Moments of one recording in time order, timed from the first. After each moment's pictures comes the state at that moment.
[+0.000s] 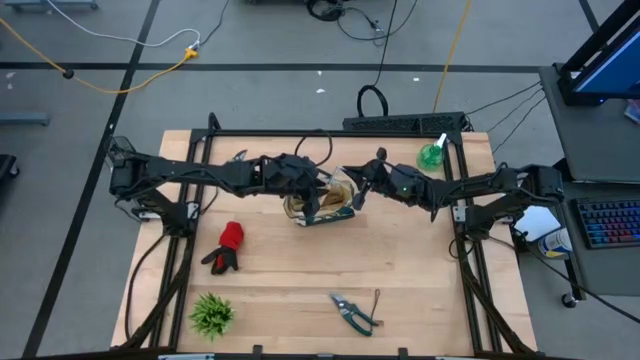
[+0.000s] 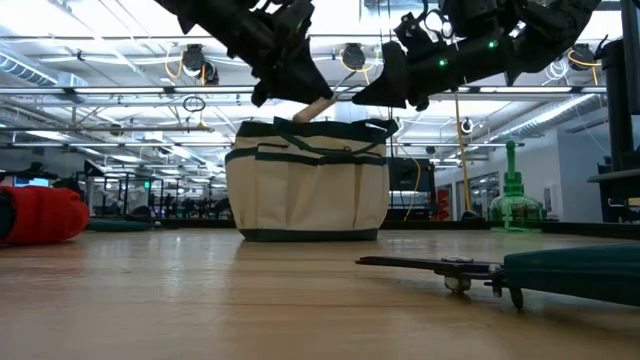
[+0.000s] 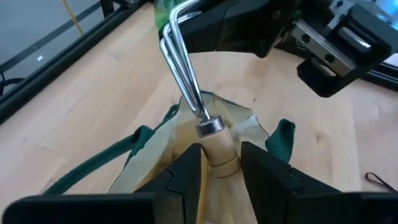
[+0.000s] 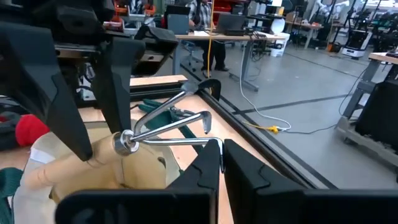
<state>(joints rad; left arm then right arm) 0.14 1.54 1.11 -0.12 -0.07 -0.25 -0.16 1.39 0.62 0.66 0.29 -0.03</state>
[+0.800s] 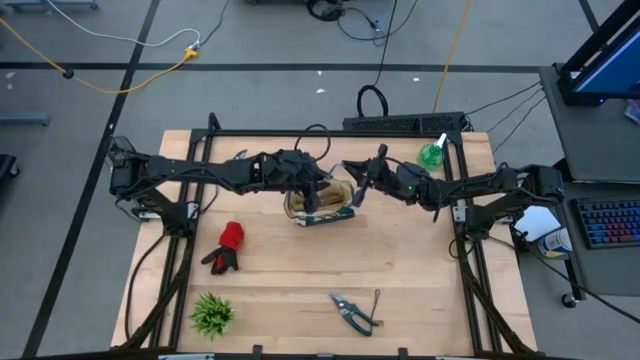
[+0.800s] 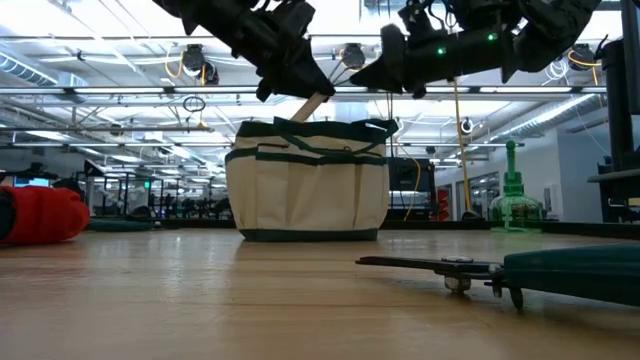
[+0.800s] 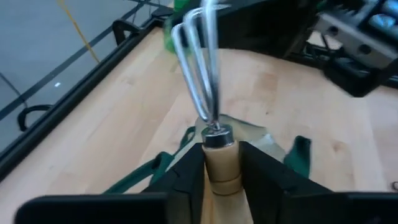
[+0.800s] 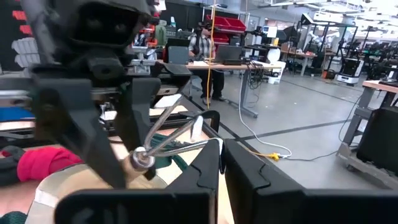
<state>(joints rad) 0.15 1.54 1.11 -0.07 -0.09 -0.15 -0.16 1.39 0.62 0.79 0.28 -0.07</state>
